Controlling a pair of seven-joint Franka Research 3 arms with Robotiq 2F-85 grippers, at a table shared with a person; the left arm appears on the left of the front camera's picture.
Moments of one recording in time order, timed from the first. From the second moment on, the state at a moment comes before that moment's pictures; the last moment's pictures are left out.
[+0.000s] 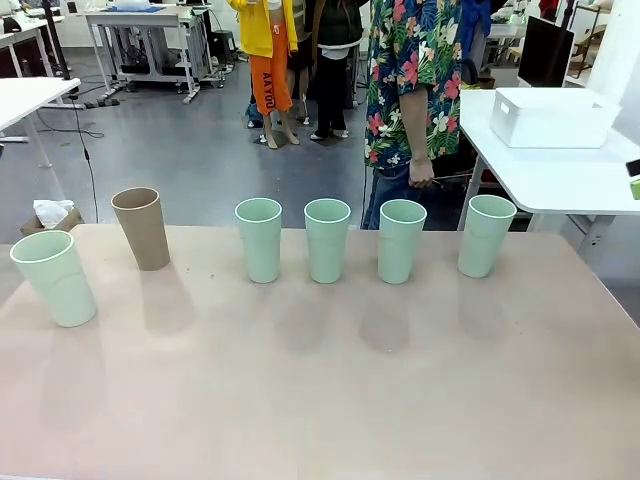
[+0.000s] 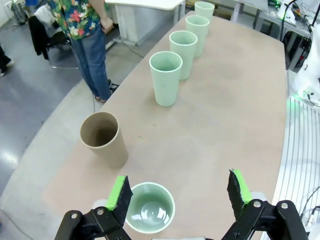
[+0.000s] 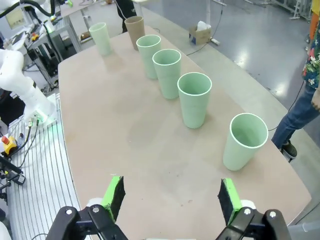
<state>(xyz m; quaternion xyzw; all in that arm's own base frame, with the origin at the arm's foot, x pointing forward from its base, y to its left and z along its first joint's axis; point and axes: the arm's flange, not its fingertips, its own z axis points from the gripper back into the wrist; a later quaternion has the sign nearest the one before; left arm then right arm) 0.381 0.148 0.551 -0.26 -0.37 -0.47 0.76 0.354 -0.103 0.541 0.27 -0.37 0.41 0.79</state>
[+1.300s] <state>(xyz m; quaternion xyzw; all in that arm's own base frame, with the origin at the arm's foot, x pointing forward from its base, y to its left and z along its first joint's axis) 0.380 0.146 0.553 -0.25 -0.37 -0.46 0.77 0.352 -0.103 0.539 0.26 -0.36 0.41 0.79</state>
